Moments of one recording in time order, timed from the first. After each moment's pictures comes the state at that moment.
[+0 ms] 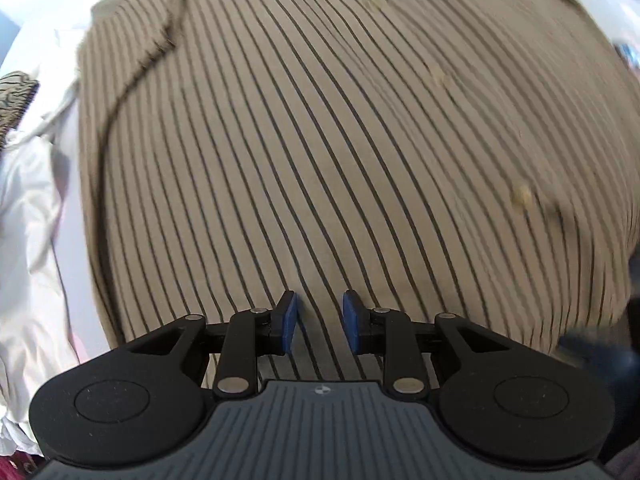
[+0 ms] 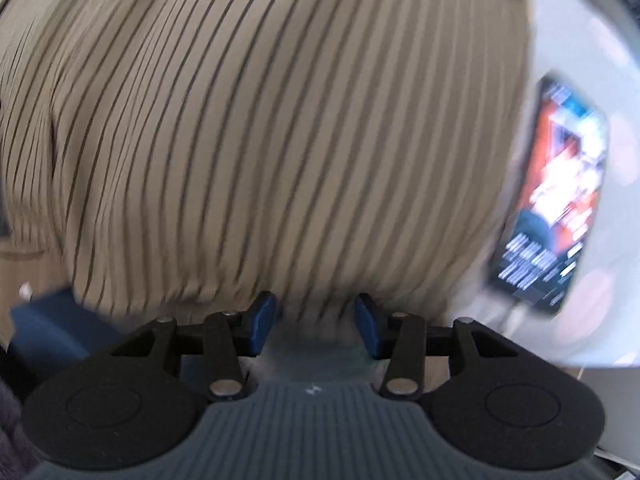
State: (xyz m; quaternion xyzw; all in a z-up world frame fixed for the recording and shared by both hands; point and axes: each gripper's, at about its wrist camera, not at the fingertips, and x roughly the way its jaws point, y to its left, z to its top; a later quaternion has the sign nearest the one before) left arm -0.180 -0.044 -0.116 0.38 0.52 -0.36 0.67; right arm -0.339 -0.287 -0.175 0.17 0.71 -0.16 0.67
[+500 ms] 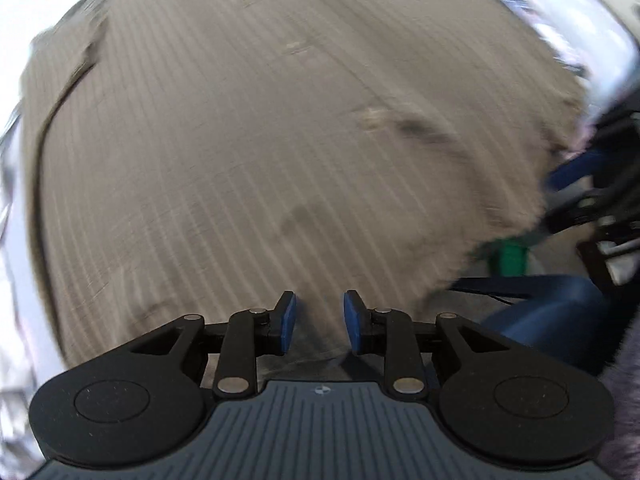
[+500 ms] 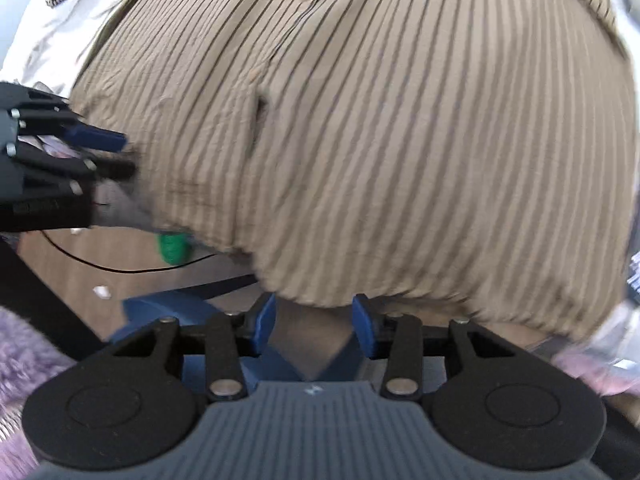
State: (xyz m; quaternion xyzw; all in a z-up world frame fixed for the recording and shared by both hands) left arm -0.245 -0.019 -0.092 0.36 0.49 -0.48 0.63; right arm -0.321 -0.205 -0.149 0.22 0.63 -0.07 0.74
